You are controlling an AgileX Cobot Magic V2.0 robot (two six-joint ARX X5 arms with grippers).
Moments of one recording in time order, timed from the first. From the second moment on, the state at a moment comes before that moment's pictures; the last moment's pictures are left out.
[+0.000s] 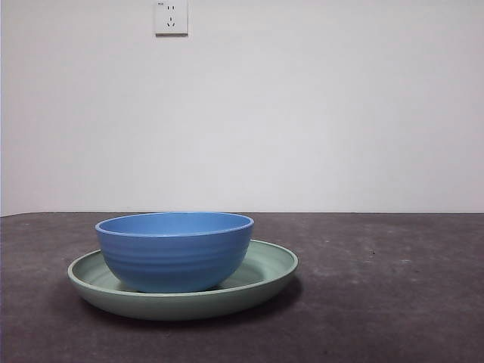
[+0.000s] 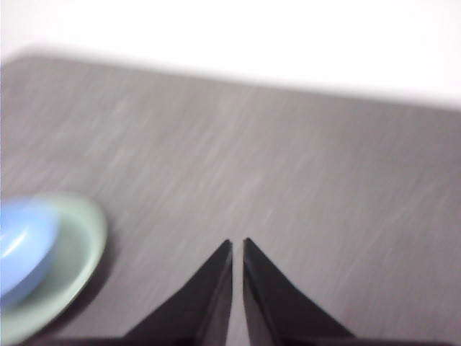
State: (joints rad) left arm 0.00 0.01 0.03 -0.18 -0.02 -0.04; right arm 0.11 0.26 0.71 -0.68 -0.13 0.01
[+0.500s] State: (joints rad) left arm 0.00 0.01 0.03 -0.18 -0.02 -0.04; right arm -0.04 0.01 0.05 -0.22 -0.08 0.01
